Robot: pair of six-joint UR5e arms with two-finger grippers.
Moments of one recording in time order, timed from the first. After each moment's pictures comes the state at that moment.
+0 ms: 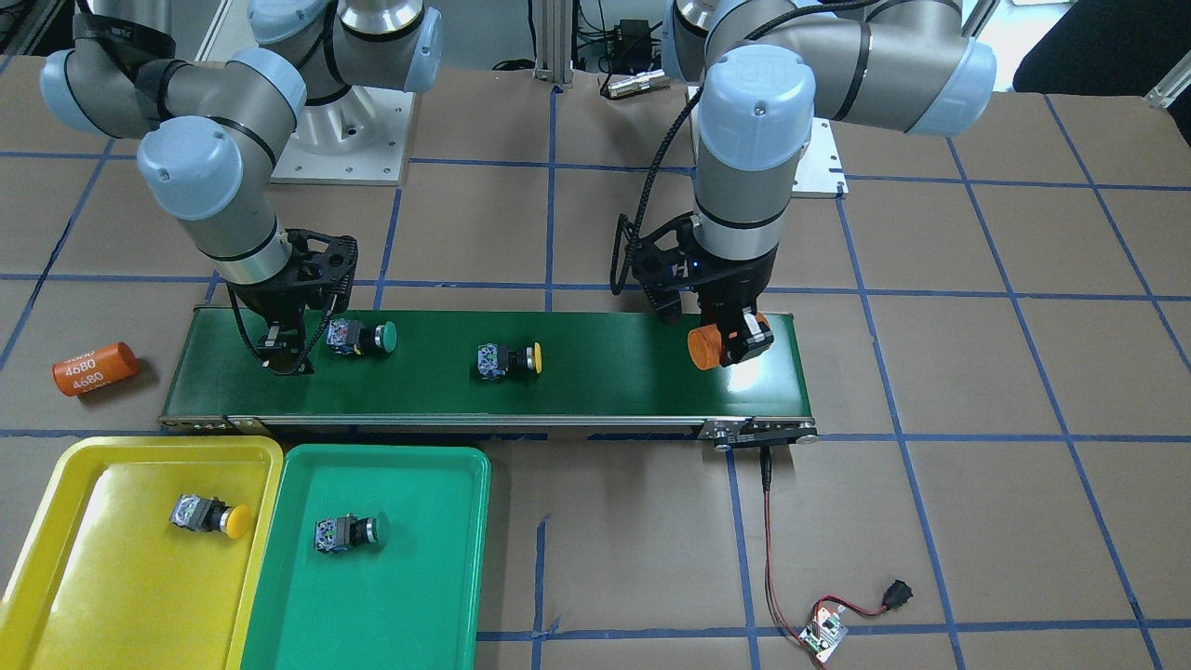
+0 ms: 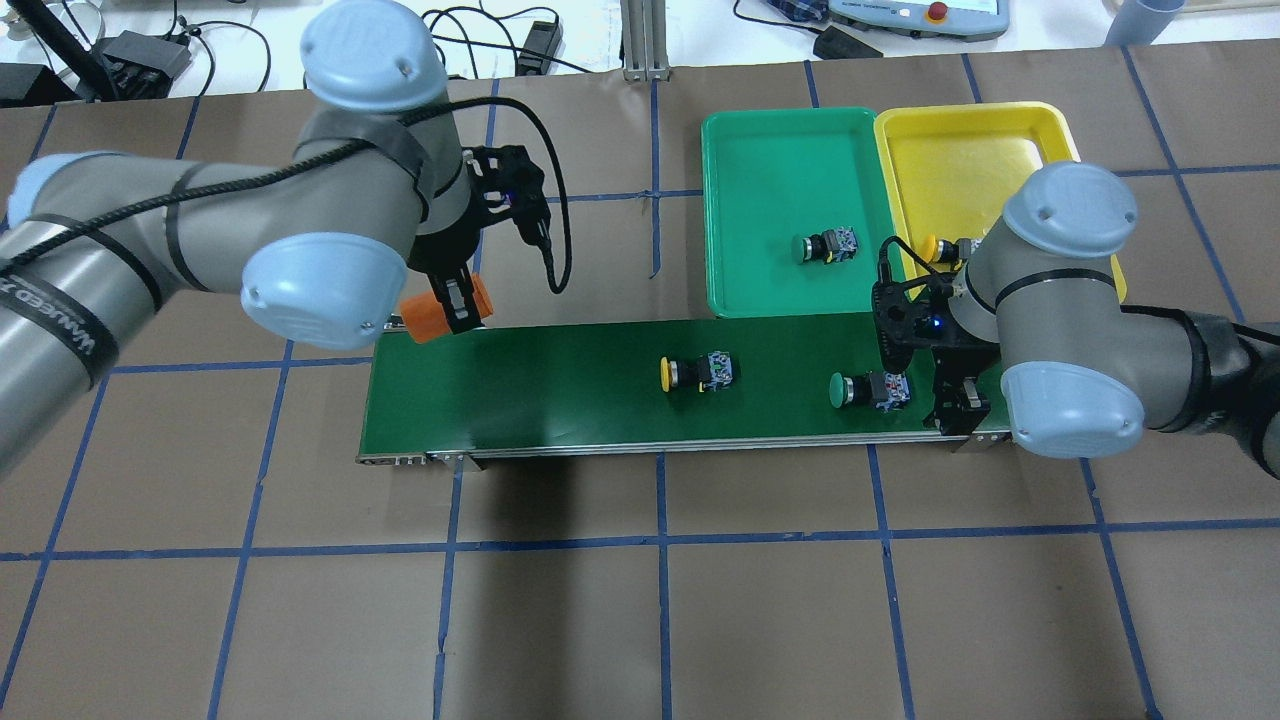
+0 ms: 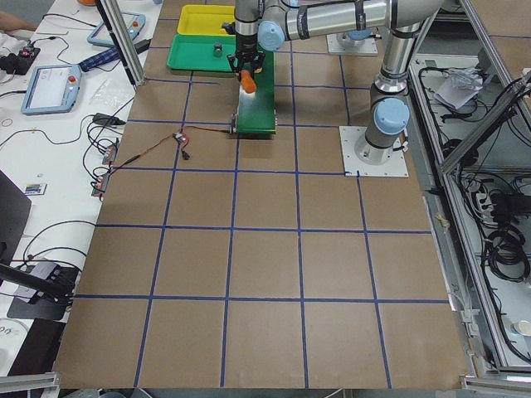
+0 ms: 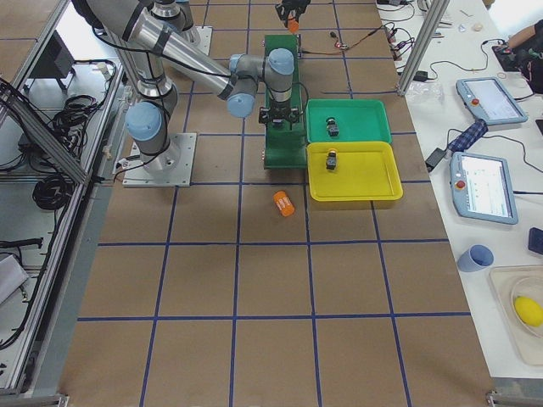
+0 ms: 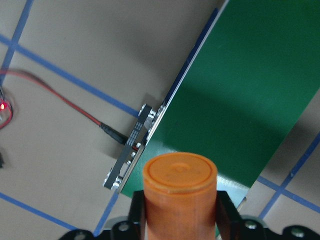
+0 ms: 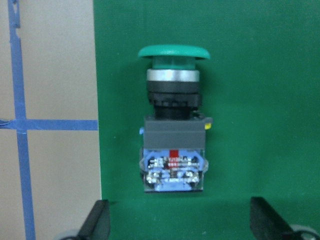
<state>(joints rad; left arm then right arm) -1.76 -1.72 -1.79 -1.17 1.73 1.10 1.45 -1.48 2.15 -2.24 -1.54 -1.70</state>
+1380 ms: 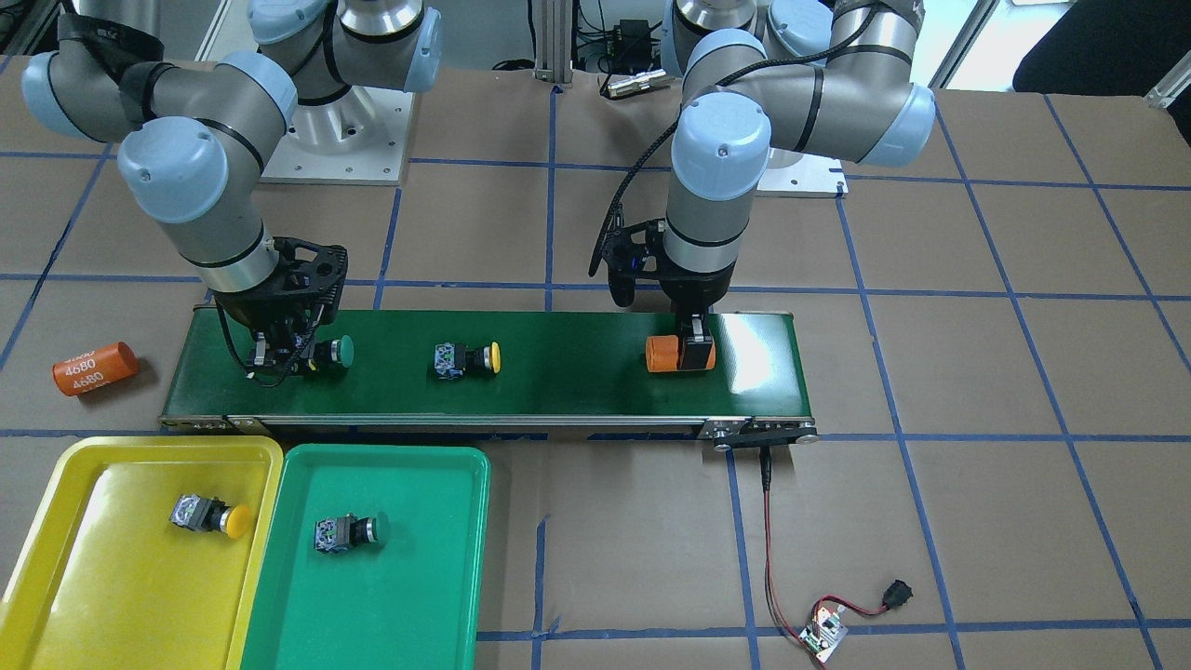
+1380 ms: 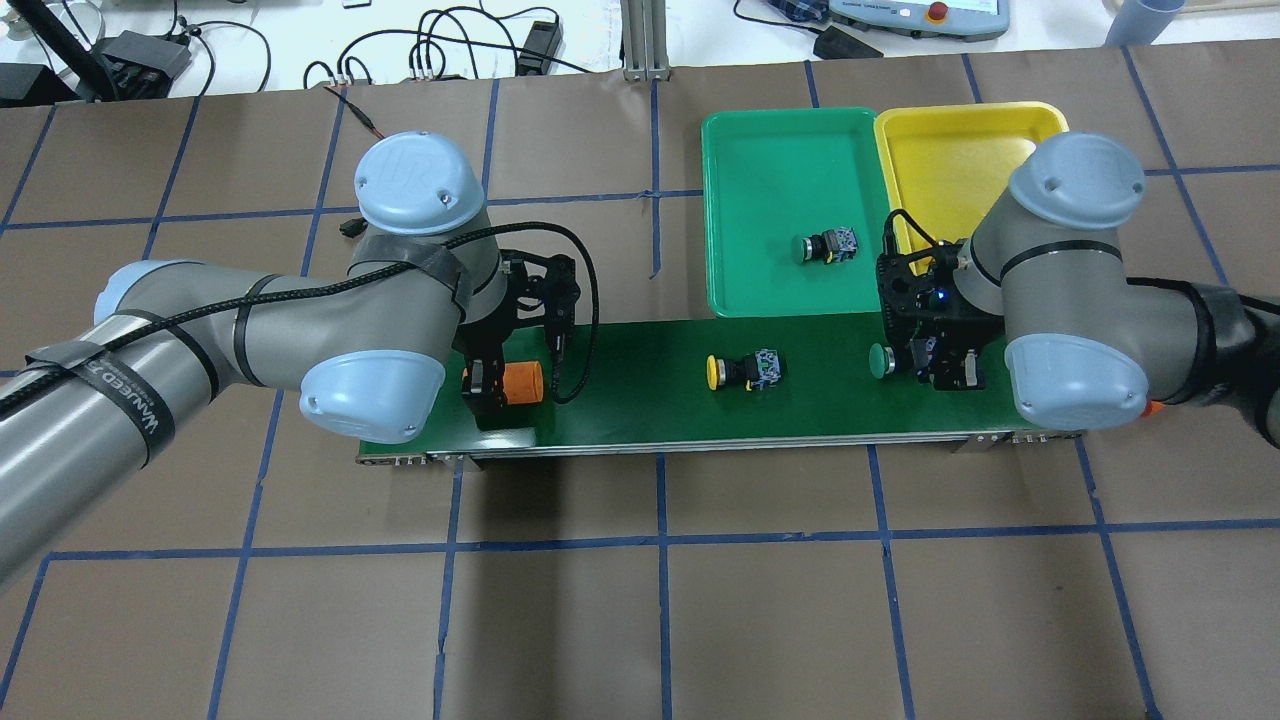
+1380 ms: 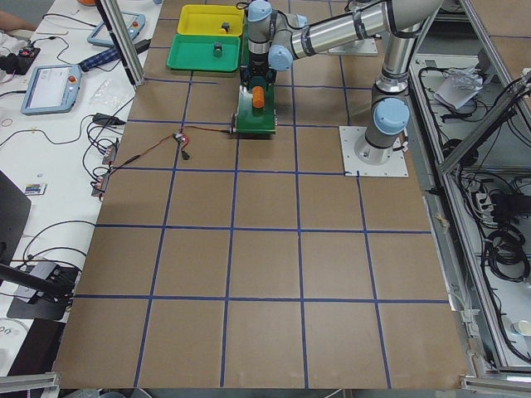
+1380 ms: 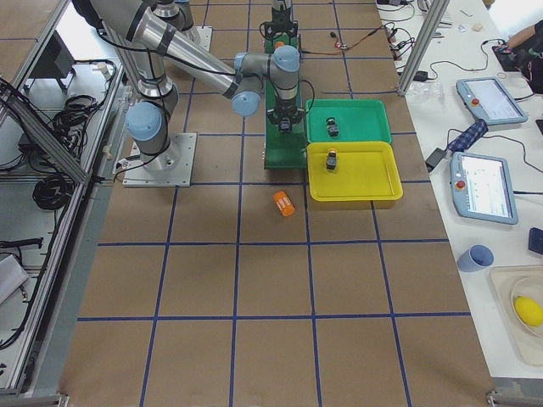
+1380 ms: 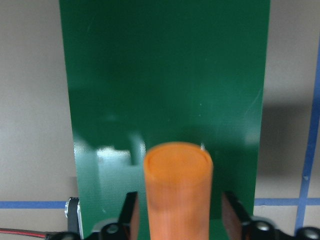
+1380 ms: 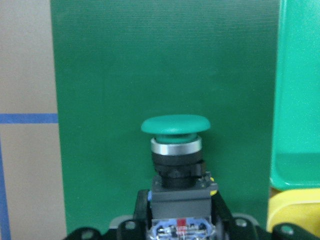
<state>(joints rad) -1.77 -1.72 -1.93 -1.03 1.62 1.34 1.44 -1.46 2.06 -2.24 -1.55 -1.69</state>
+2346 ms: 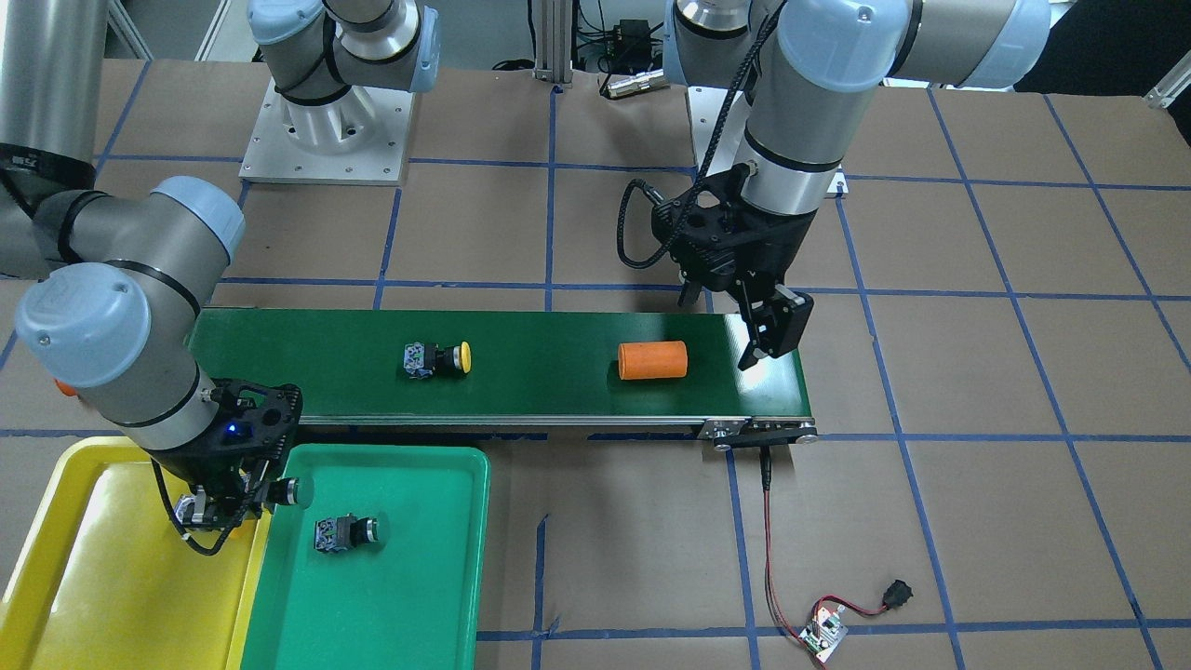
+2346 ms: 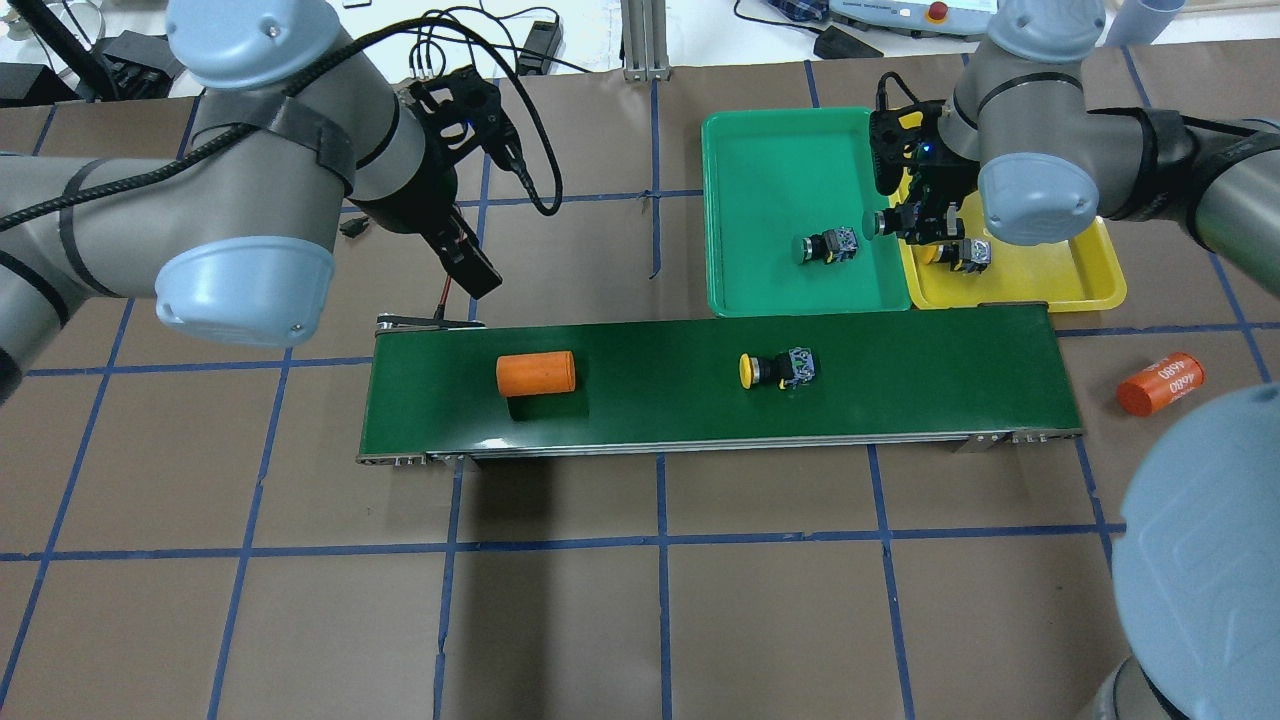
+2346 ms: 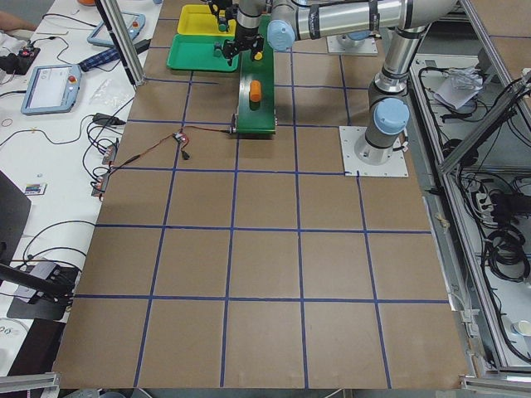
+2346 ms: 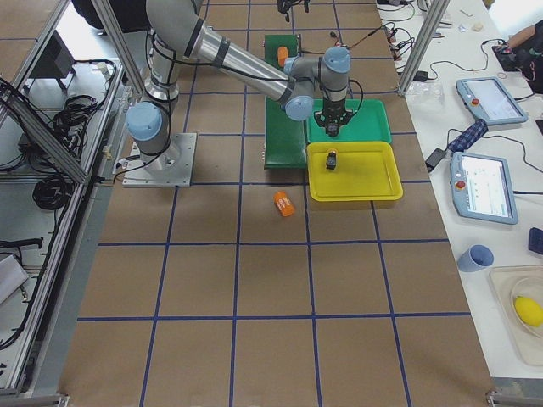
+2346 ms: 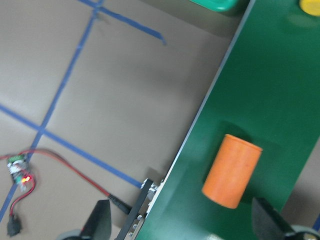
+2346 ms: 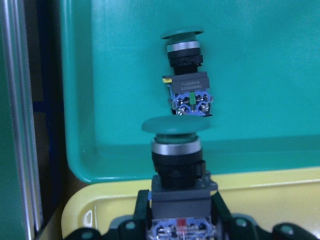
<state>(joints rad) -1.66 -1.64 -1.75 -1.10 1.50 0.86 1.46 -1.13 1.67 -2.22 -1.51 -1.68</state>
